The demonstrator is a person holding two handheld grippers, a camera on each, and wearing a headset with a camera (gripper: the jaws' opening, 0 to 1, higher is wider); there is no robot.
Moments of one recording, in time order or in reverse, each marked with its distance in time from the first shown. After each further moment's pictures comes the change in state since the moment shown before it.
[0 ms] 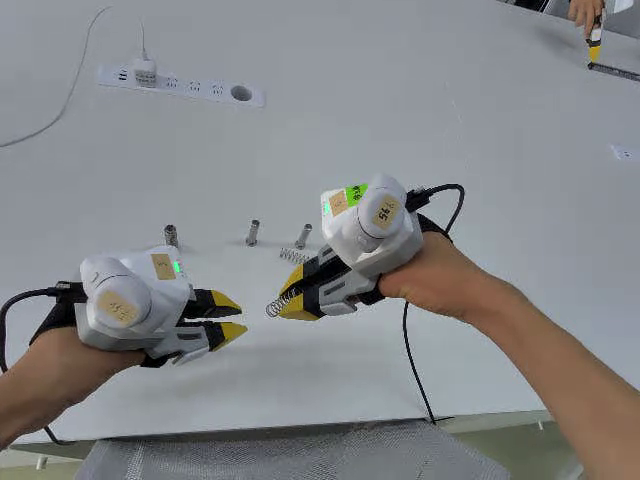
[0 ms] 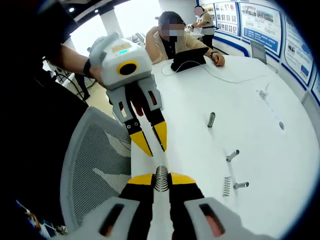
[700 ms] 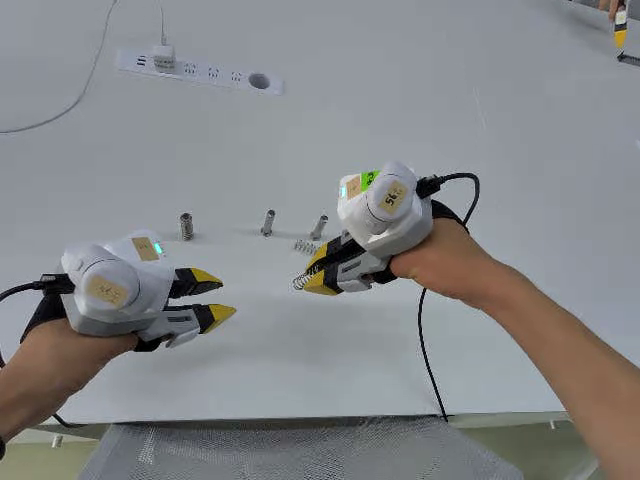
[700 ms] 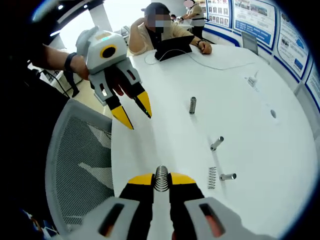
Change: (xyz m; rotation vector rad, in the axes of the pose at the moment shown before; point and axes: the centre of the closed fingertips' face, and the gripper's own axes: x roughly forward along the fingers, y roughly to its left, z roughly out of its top) left arm -0.018 0.031 -0.017 -0.113 0.003 0.151; right arm 0.008 -0.047 -0.023 0.036 0.078 -0.078
